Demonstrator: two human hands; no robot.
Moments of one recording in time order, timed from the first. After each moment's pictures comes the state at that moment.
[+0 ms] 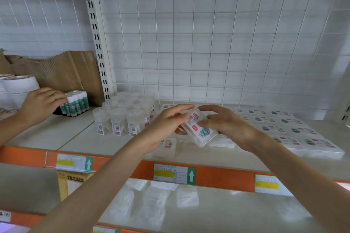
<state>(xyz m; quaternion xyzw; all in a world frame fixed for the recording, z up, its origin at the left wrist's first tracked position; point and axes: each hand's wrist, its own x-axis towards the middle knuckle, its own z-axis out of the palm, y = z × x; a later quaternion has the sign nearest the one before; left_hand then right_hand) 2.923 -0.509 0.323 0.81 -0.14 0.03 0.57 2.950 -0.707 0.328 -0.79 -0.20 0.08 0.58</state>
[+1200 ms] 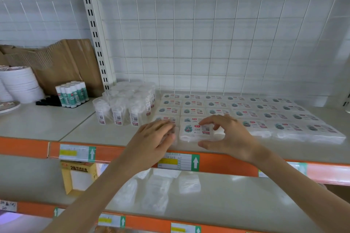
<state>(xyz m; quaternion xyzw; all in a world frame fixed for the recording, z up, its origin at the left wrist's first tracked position) 2.898 -0.460 0.253 0.96 -0.18 0.17 0.15 2.929 -0.714 0.274 -0.91 -0.27 -0.12 0.30</state>
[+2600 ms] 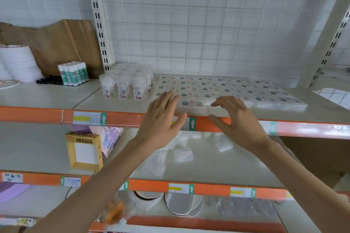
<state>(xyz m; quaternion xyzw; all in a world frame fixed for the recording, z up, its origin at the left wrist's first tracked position) 2.847 -0.486 0.240 0.94 -0.18 0.27 0.14 2.849 -0.726 0.253 -0.91 -0.22 -0.28 0.22</state>
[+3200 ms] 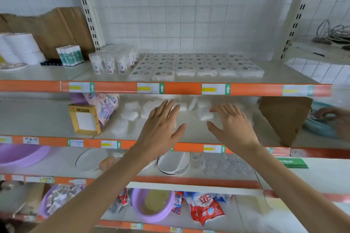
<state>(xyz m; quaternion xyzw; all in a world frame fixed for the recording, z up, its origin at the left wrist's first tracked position) 2.715 -0.588 0.196 0.96 -0.17 0.21 0.05 2.727 -0.817 0.196 -0.94 -0.15 -0.26 0.16</state>
